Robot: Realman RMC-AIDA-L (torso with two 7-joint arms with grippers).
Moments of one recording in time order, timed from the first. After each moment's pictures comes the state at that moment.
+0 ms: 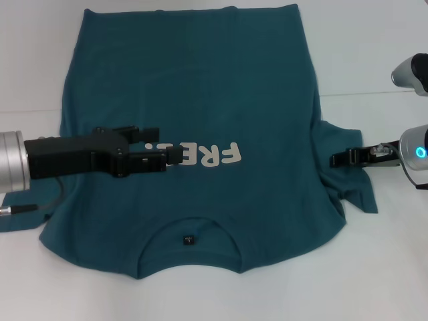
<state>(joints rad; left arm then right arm) -0.66 -2.12 0.60 0.86 2.03 1.63 -1.76 0.77 2.02 -0.81 -0.57 -2.60 -0.82 2.54</state>
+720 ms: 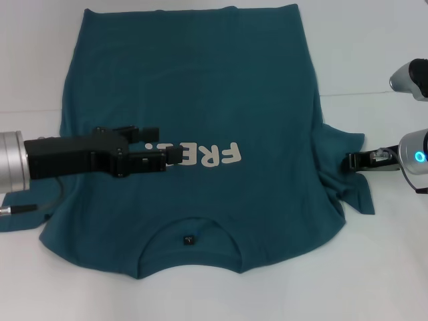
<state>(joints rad) -0.66 -2.12 0.60 0.86 2.03 1.63 -1.76 0.77 2.02 -0.81 -0.55 -2.61 -0.81 2.54</state>
